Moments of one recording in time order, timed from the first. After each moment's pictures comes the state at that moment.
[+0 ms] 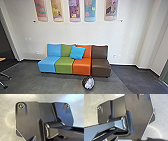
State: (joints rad) left arm 1.47 3.02 -2.66 0.17 0.07 -0.08; right arm -1.62 2.89 -2.50 0.25 0.05 -0.03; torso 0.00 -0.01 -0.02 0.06
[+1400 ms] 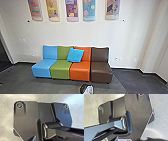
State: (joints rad) left arm 1.47 3.03 -2.66 0.14 0.07 -0.09; right arm -1.62 2.83 -2.42 0.25 0.05 -0.03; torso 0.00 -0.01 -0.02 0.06
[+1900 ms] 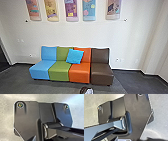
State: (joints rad) left arm 1.47 3.03 -2.66 0.14 0.07 -0.09; right arm -1.62 2.82 -2.43 0.25 0.05 -0.03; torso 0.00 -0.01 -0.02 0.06
